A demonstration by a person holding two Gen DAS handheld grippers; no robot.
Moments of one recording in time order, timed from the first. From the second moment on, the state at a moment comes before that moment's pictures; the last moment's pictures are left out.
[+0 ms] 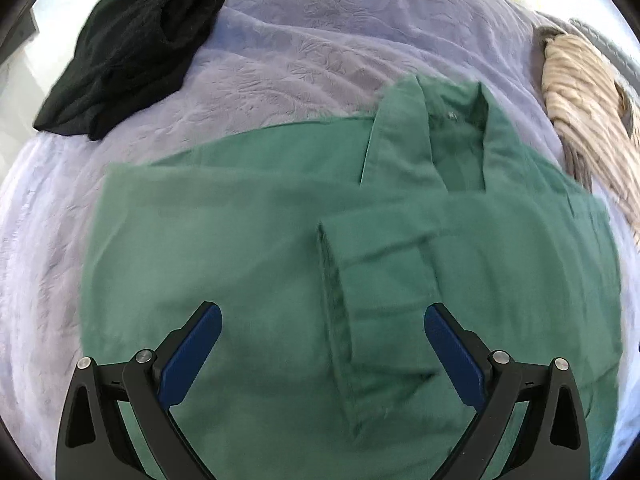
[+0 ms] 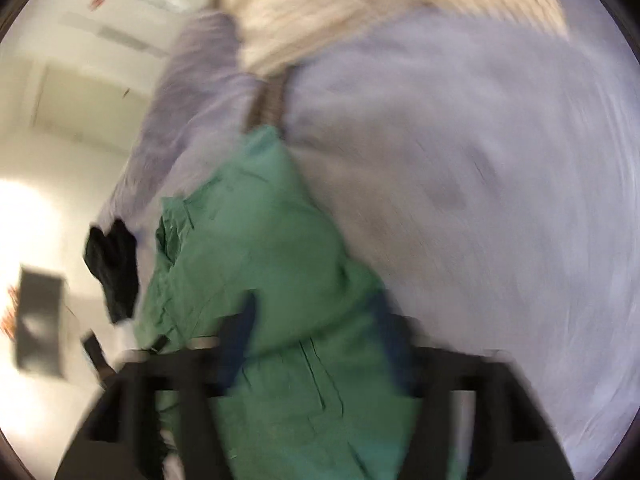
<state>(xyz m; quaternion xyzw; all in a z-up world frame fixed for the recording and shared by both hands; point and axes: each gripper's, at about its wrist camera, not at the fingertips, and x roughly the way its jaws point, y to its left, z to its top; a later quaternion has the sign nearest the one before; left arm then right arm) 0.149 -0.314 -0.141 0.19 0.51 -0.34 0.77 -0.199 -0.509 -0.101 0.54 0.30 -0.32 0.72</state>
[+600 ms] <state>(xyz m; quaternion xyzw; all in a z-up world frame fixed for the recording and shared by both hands) 0.162 -0.359 -0.160 0.22 0.48 -0.34 0.78 -0.093 -0.610 -0.168 0.47 0.39 -0.34 0.72</state>
